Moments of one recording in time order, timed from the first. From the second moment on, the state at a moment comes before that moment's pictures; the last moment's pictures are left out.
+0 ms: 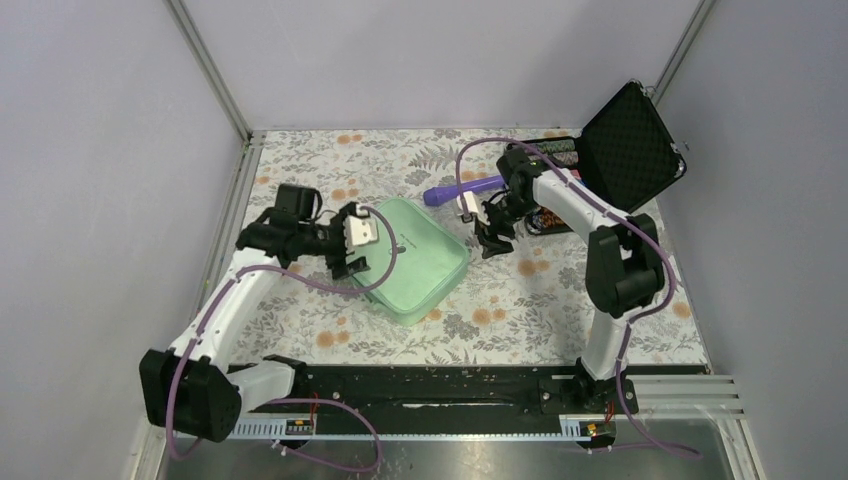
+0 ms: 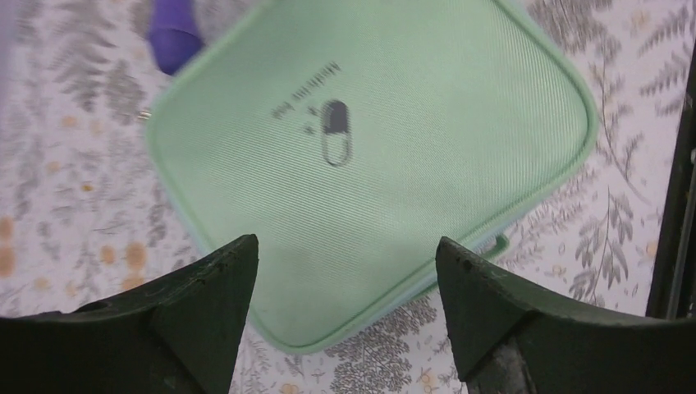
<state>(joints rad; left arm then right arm) -0.22 1.14 1.00 -0.72 0.75 1.01 0.37 1.87 1.49 -1.06 -0.70 -1.37</state>
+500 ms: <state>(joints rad) -0.32 1.19 0.83 -0.63 0.65 1.25 0.47 1.96 1.57 -1.10 -0.65 -1.46</state>
